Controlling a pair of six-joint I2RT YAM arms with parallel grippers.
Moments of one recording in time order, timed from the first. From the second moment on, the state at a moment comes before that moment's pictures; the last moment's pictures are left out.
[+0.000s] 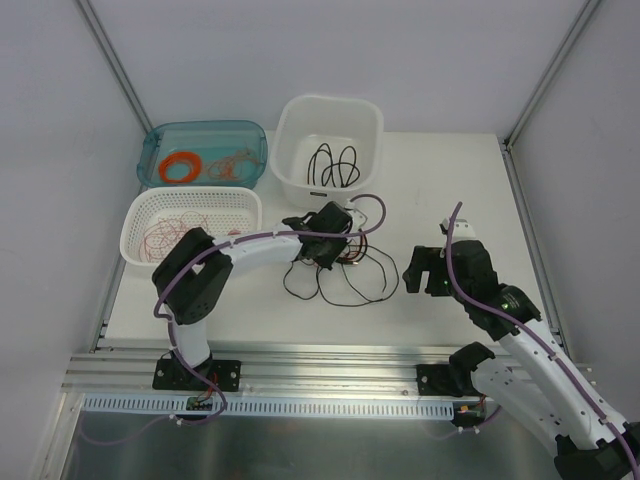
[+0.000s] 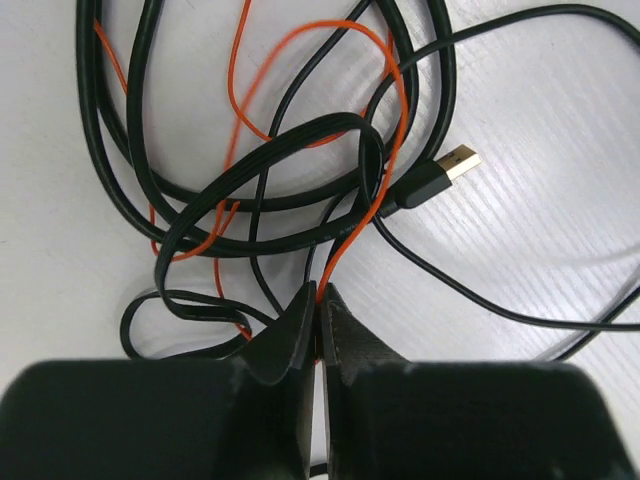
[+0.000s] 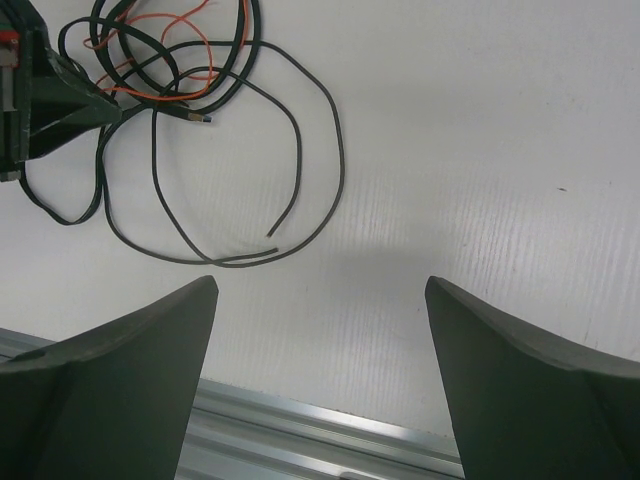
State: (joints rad) left arm -0.84 1.85 1.22 -0.37 -0.06 -0.06; right arm 0.52 0.66 0.68 -0.71 0.15 0.41
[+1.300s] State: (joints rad) left arm -0.55 1.52 2.31 -0.72 -0.19 -0.09; right arm 0.52 0.63 0.66 -0.69 0.13 0.42
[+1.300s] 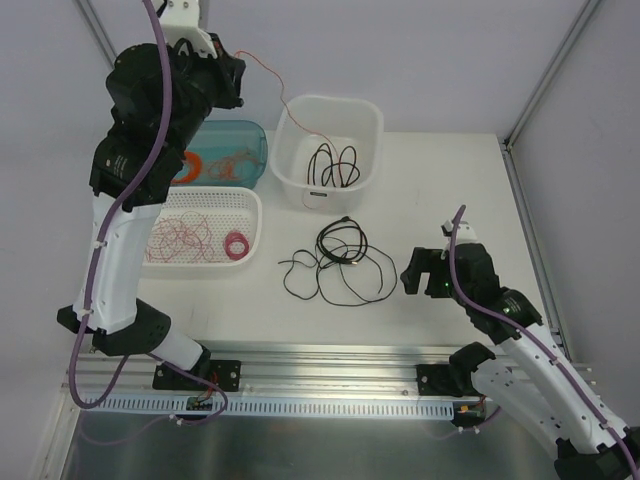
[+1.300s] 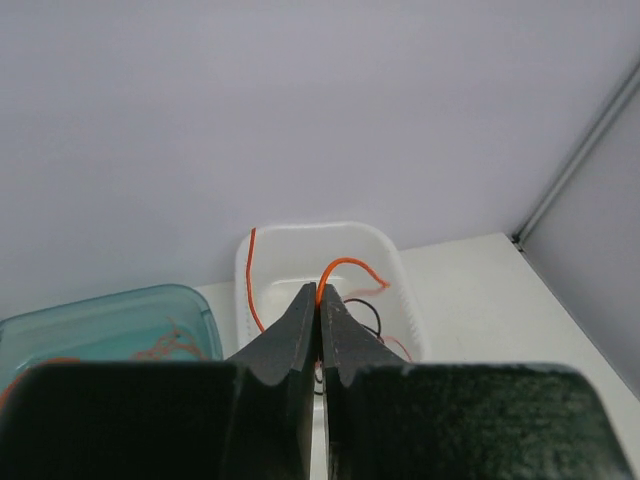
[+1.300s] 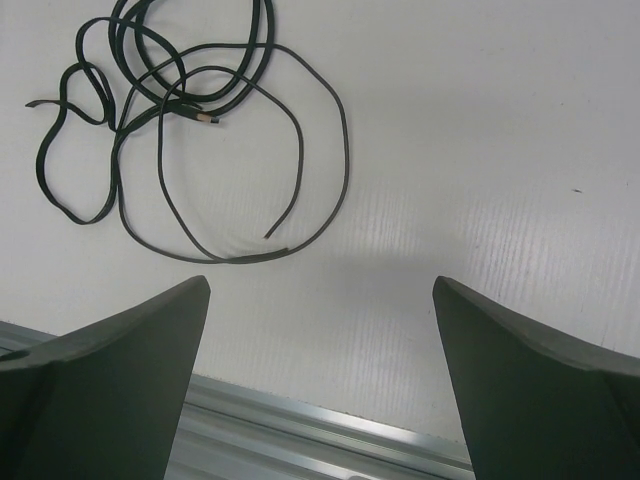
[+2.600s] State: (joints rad) left arm -0.01 1.79 2.38 -0.65 0.01 -0.26; right arm 0.52 0.80 0.64 -0.63 0.09 0.41
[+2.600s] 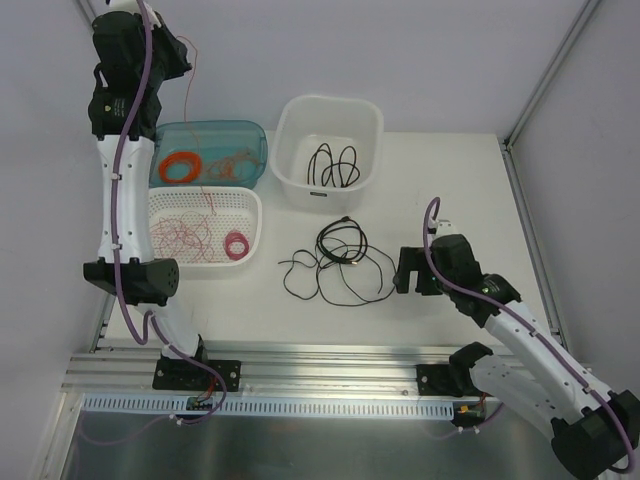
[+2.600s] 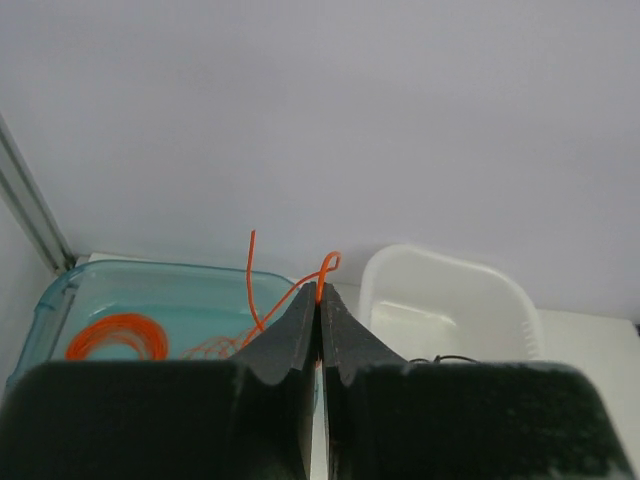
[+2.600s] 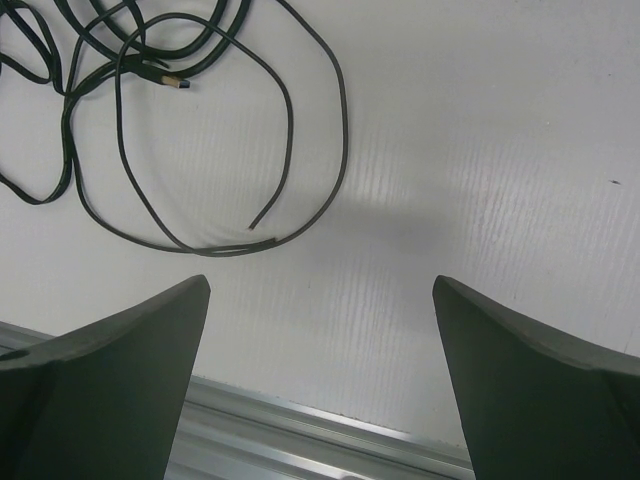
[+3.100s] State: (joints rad) left arm -0.01 1.73 2.42 -0.48 0.09 -0.30; right arm 0.52 0.87 0.64 -0.59 0.09 0.39
